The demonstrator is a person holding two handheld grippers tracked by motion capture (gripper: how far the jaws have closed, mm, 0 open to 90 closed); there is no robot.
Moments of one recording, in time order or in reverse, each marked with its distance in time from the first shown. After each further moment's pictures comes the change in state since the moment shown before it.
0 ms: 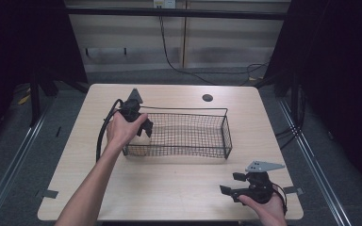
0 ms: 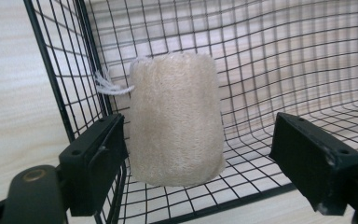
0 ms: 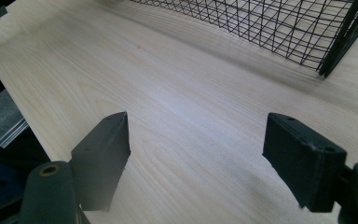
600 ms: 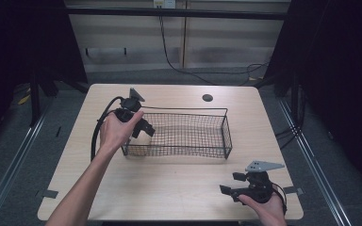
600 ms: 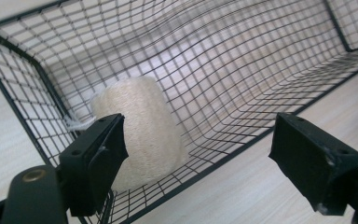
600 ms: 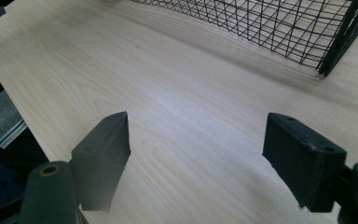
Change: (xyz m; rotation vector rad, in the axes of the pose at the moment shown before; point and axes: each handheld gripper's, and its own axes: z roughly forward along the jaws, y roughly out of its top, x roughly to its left) left arm -0.006 -0.021 -0.027 -0.147 -0.132 0.290; right arm -0.001 0.000 0.001 0.002 0.001 0.002
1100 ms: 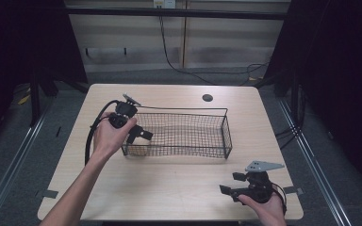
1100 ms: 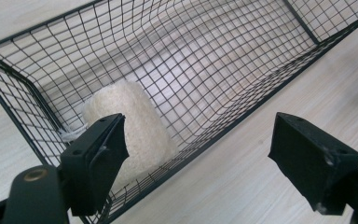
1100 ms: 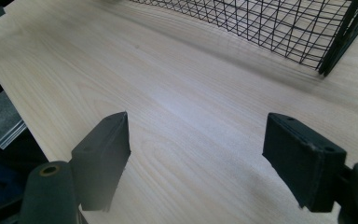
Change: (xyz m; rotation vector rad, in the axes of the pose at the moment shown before) left arm -0.004 -0.029 -0.012 -0.117 -0.031 0.124; right arm 0.000 0.000 0.000 0.001 -0.003 0.005
